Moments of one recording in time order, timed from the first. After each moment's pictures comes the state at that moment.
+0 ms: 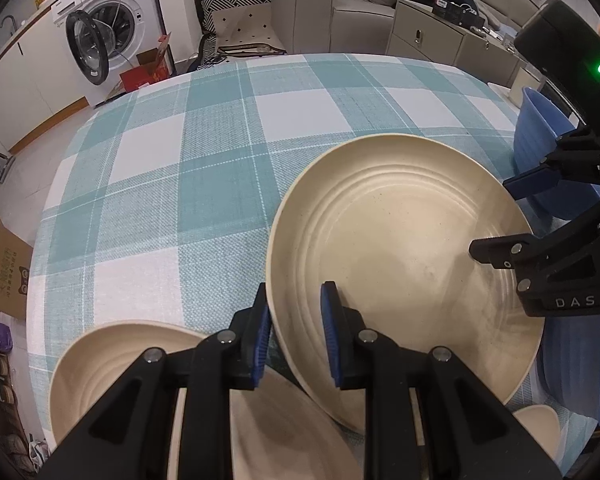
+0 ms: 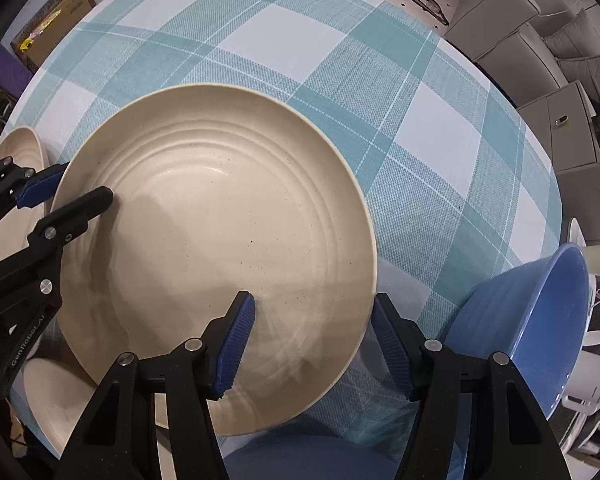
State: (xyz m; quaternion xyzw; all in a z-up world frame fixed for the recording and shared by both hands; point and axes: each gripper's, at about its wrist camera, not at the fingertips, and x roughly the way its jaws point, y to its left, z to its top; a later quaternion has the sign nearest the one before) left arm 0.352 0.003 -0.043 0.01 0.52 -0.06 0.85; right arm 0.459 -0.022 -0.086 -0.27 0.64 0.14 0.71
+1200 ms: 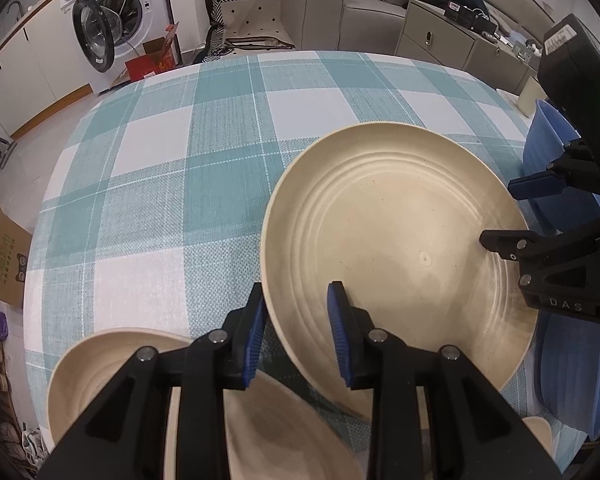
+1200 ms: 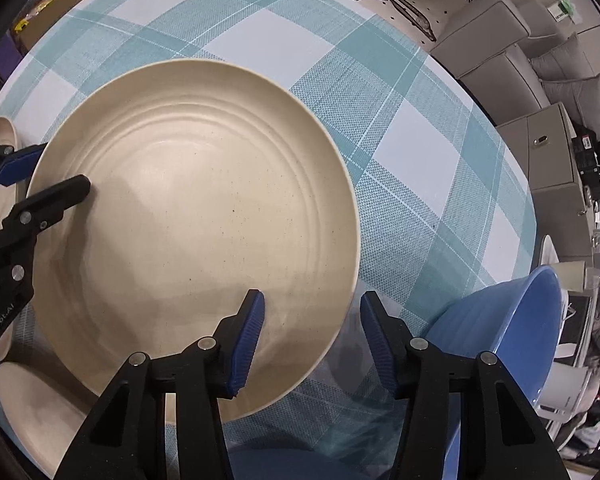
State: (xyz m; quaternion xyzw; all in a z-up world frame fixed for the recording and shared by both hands) left arm 0.358 0.007 -0.045 -0.01 0.53 -0.06 0.85; right arm 0.451 -0.011 -0.085 -0.32 0.61 0.12 0.71
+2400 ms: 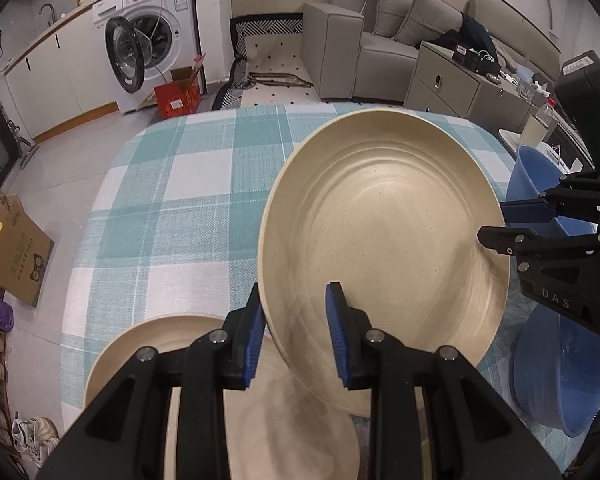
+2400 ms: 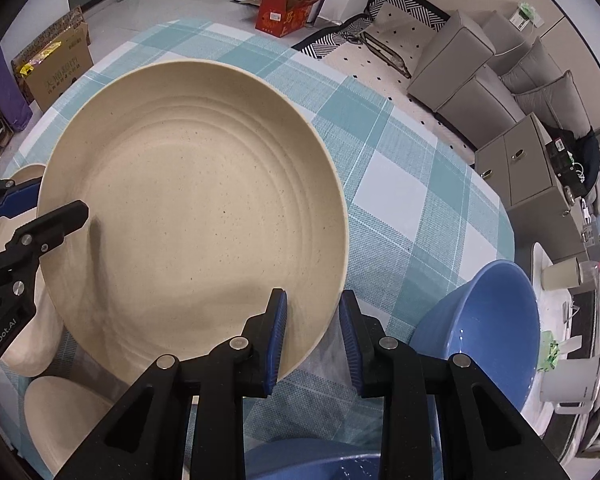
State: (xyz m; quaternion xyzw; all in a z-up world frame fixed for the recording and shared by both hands) left arm 0.325 0.021 0.004 -0.02 0.46 -0.02 0.89; right arm 0.433 -0.022 -0.037 -0.27 0.54 0.12 0.79
